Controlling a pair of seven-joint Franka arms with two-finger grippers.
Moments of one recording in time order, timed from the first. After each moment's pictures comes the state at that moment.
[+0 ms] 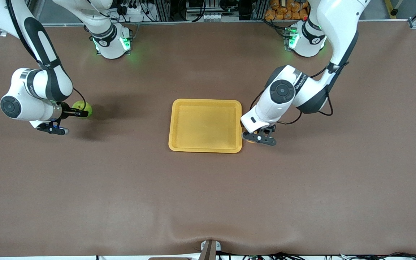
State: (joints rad) left arm -0.24 0.44 -0.37 -1.89 0.12 2.35 -0.40; right arm -0.14 0.23 -0.04 -2.29 -0.02 2.15 0.06
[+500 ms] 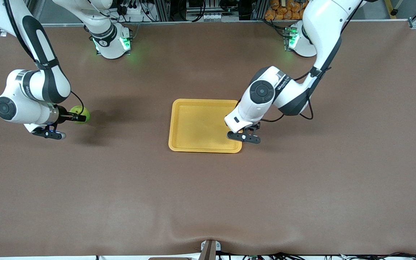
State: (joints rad) left arm -0.33 0.52 -0.36 -1.79 0.12 2.30 -0.54; right arm -0.12 0.23 -0.03 -2.21 -0.02 2.11 0.06
